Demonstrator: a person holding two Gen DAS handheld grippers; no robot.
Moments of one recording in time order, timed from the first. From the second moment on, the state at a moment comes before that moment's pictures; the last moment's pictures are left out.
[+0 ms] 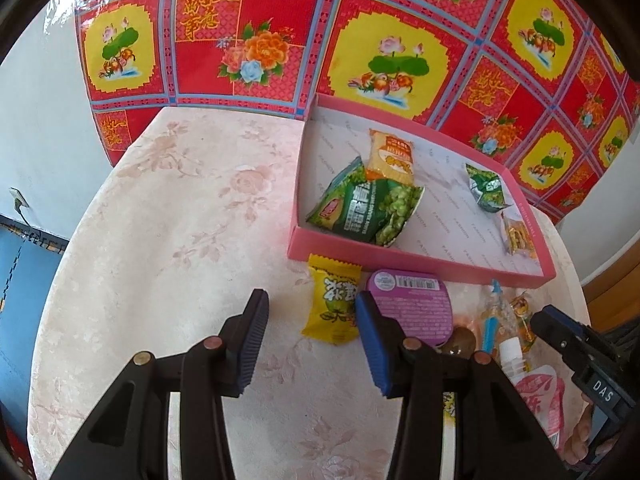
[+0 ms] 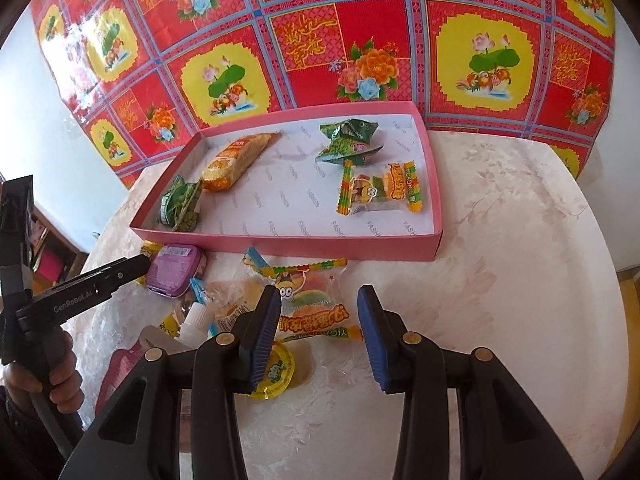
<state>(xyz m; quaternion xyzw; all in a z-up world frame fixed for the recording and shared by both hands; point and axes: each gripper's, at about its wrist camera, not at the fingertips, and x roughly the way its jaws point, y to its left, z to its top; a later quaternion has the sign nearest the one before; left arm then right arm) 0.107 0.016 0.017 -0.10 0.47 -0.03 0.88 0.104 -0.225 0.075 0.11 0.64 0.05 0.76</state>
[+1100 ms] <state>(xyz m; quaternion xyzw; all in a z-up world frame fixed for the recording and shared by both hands) 0.105 0.011 0.018 -0.05 0.45 0.00 0.89 0.096 -0.212 0.060 0.08 0.62 0.06 0.78</state>
